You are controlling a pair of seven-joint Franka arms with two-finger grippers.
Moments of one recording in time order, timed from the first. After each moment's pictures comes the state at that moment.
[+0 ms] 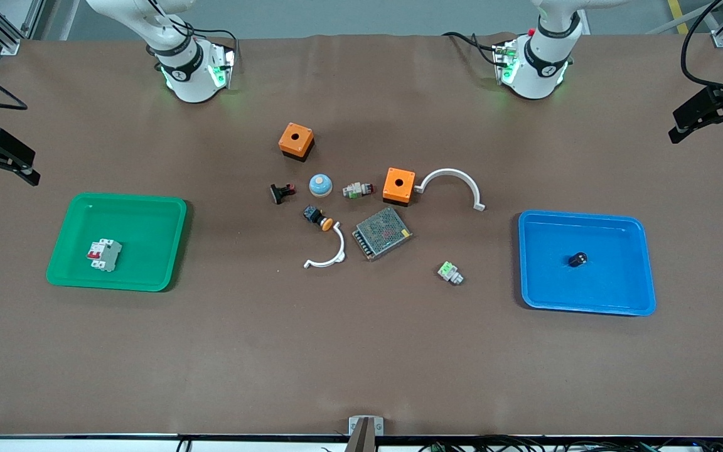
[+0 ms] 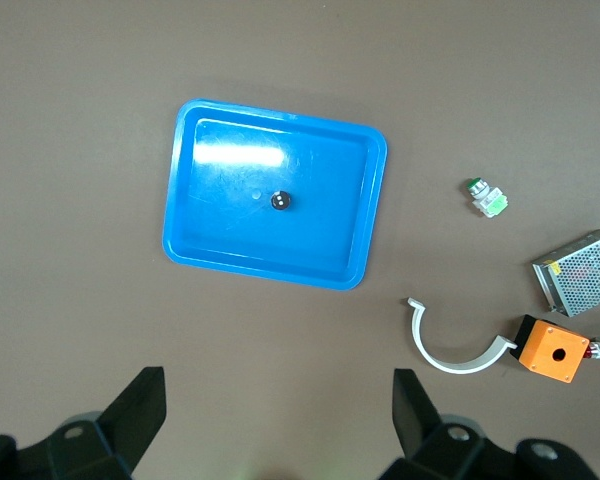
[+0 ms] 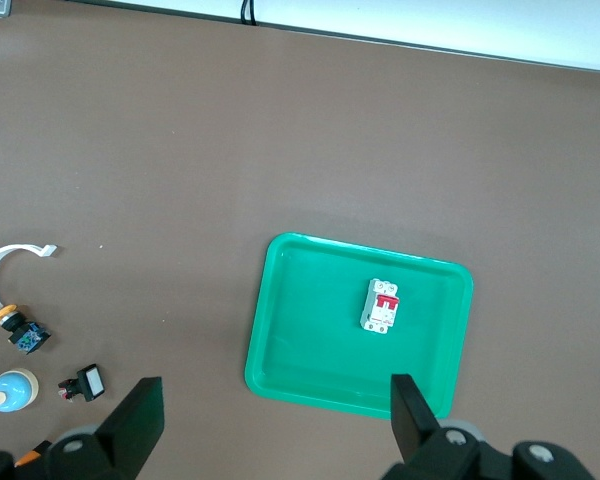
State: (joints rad) left arm 0.04 -0.07 -0.06 -1.52 0.00 1.48 -0.10; right arm 0.06 0.00 -0.09 -1.52 0.00 1.66 -0.16
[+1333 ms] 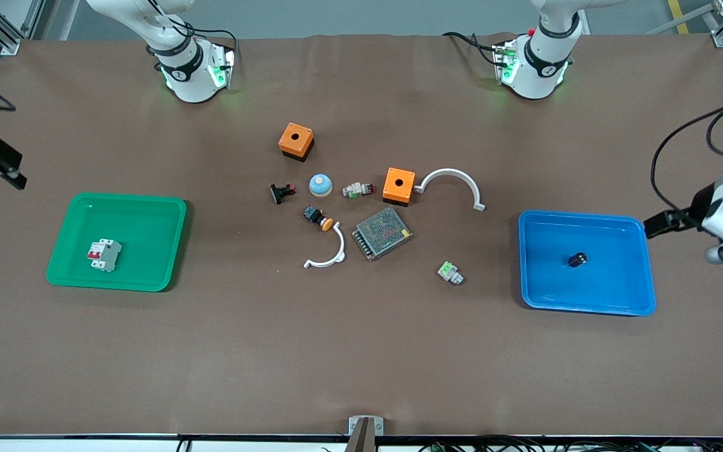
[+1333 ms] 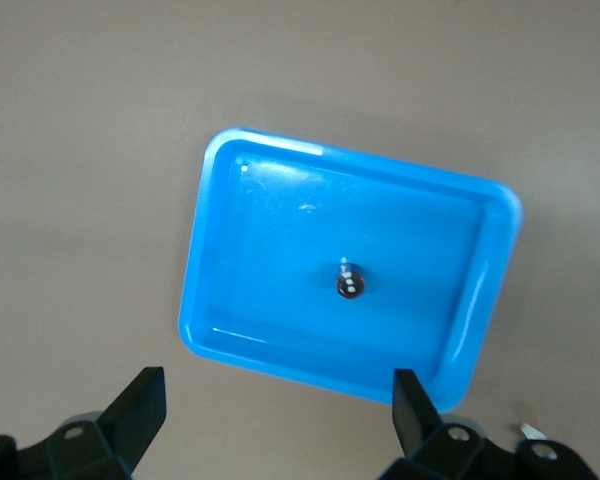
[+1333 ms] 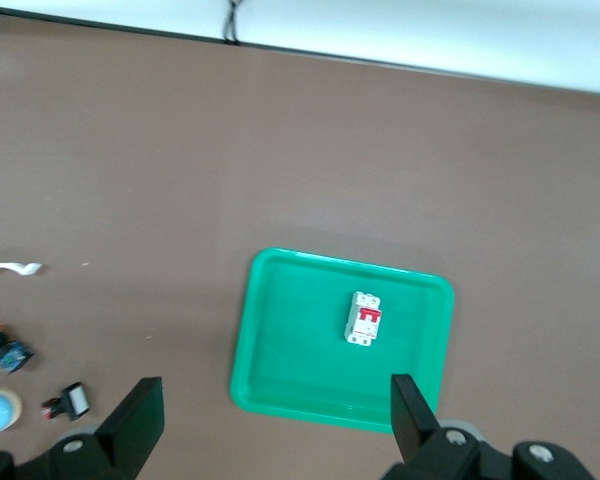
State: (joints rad) left arm 0.13 0.22 -0.06 -1.72 0.10 1.91 -0.10; right arm 0.02 0.06 -0.10 -1.47 -0.02 1.68 -0.16
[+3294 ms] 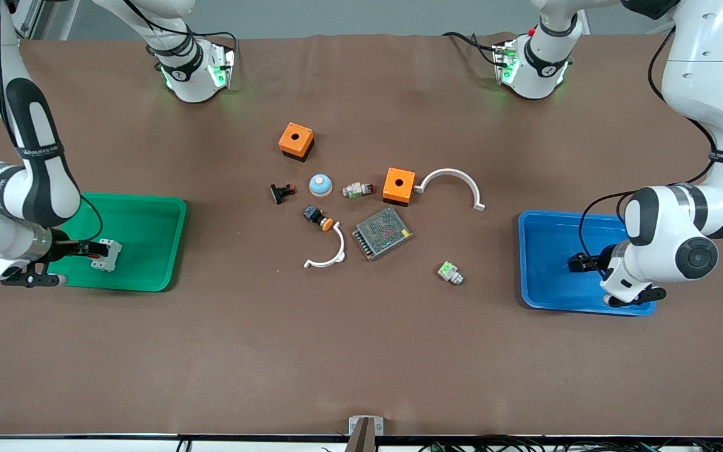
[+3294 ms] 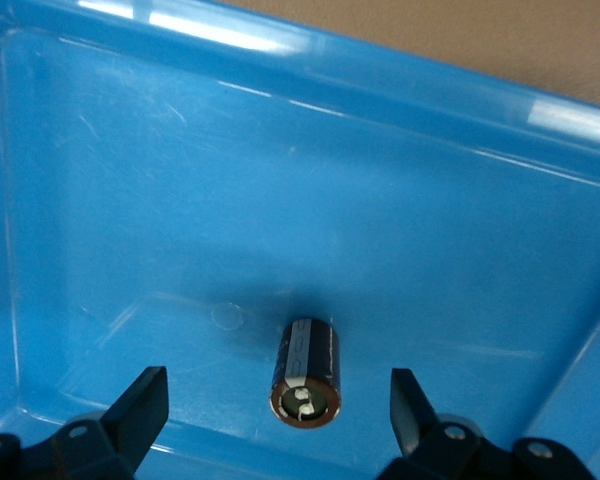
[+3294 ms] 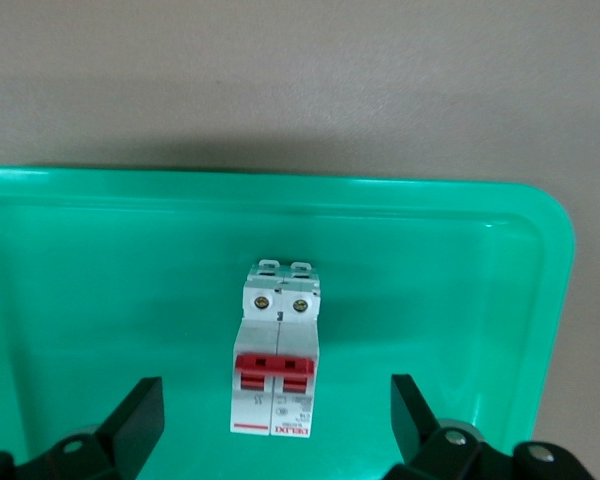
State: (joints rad) left arm 0.12 0.61 -0.08 -1.74 0.09 2.11 -0.18; right arm -0.19 0.50 -0.08 -1.86 -0.01 2.22 -0.23
